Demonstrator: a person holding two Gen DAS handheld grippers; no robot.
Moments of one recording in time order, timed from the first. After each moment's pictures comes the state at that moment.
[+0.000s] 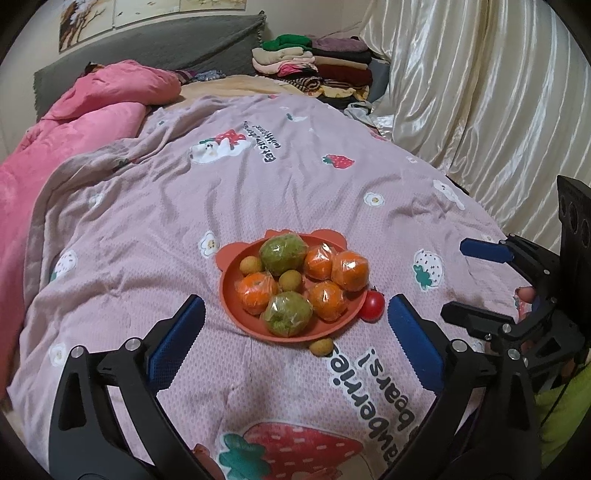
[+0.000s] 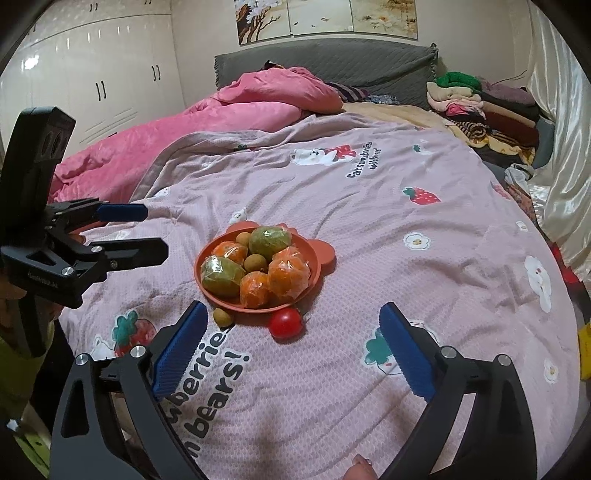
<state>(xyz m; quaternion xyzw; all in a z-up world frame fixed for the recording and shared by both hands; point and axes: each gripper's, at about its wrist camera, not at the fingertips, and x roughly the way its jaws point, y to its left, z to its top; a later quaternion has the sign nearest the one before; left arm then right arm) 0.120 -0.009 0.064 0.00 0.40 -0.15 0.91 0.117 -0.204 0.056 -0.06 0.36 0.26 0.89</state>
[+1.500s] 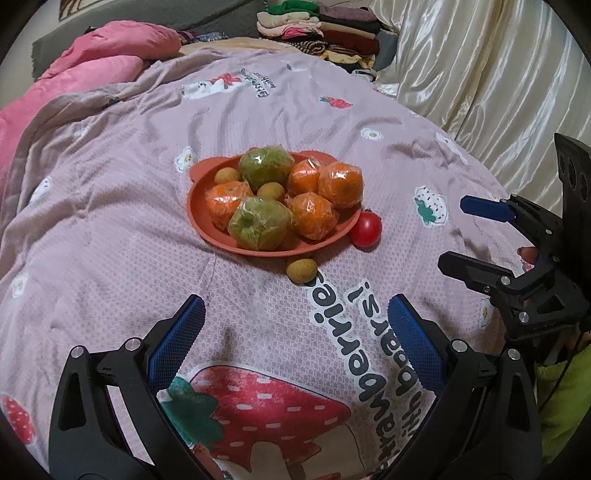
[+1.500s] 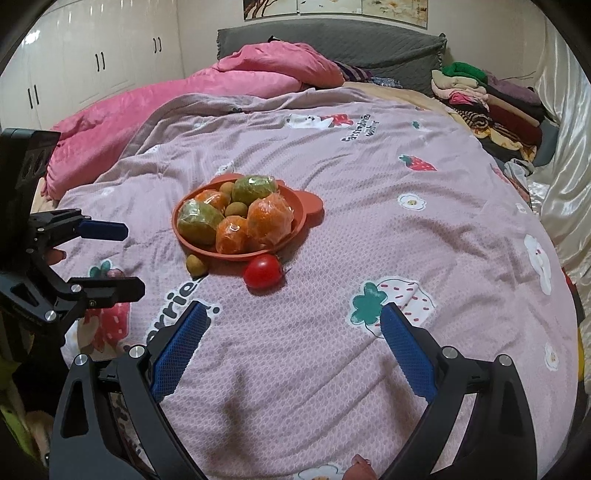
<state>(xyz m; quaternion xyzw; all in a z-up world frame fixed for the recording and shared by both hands) 0.097 -0.026 0.002 -0.01 0.46 -0.15 0.88 0.115 -0.212 0.014 -0.10 0.39 0.25 0.88</state>
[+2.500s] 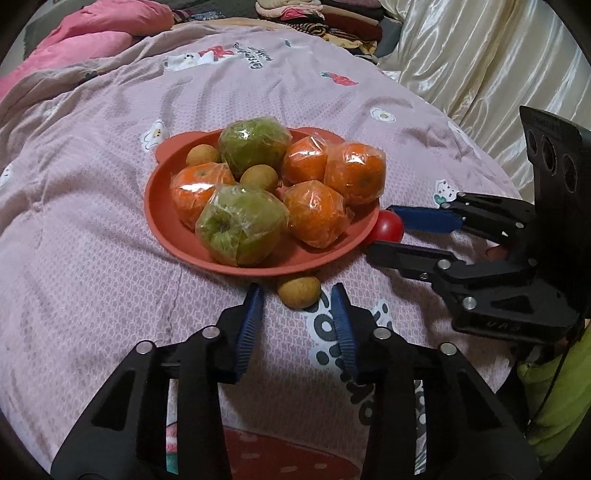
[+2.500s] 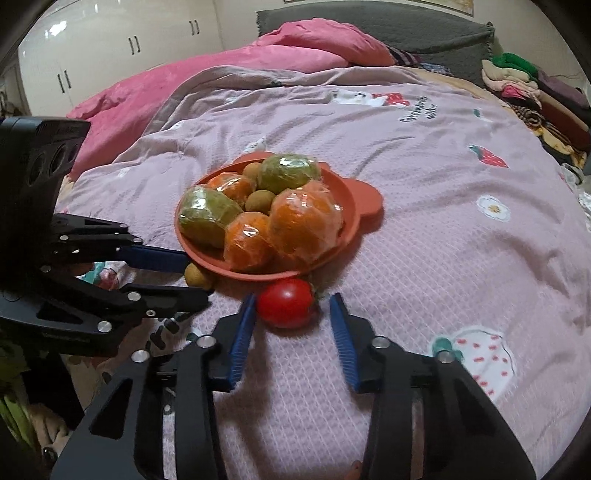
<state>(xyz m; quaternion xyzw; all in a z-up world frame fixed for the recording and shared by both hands) 0.134 -0.037 -0.033 -0.03 0.49 -0.16 0.86 0.167 -0.177 -0.025 -0.11 0.42 0.35 0.83</state>
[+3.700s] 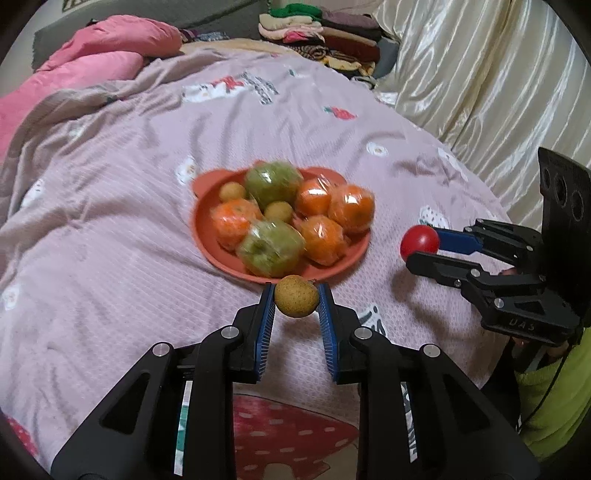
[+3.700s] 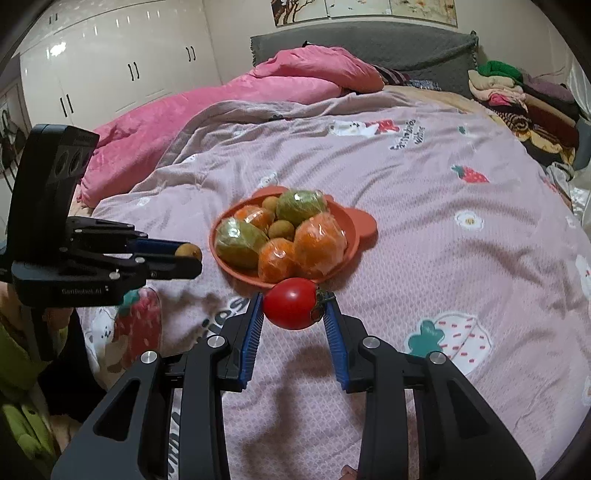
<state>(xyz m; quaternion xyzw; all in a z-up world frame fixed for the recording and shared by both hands) 0.116 -0.012 0.010 -0.03 0.45 -0.16 0.88 0.136 -0.191 0.014 -0.07 0.38 0.34 0.86</state>
